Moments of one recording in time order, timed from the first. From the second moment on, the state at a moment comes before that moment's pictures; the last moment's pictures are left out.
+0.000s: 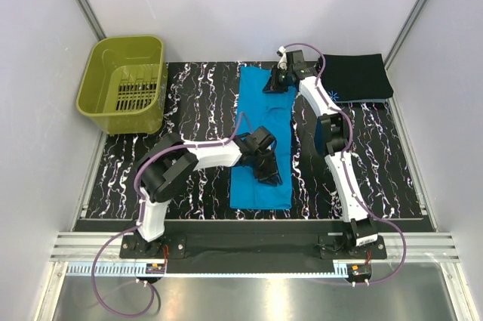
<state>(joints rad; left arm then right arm) -0.89 1.97 1.22 -0.30 0.33 -1.05 0.25 2.85 2.68 -0.59 -0.45 0.38</state>
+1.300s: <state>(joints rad) -0.62 1.28 0.73 -0.66 0.34 -0.64 0.40 1.22 0.65 -0.69 -0.55 0.73</state>
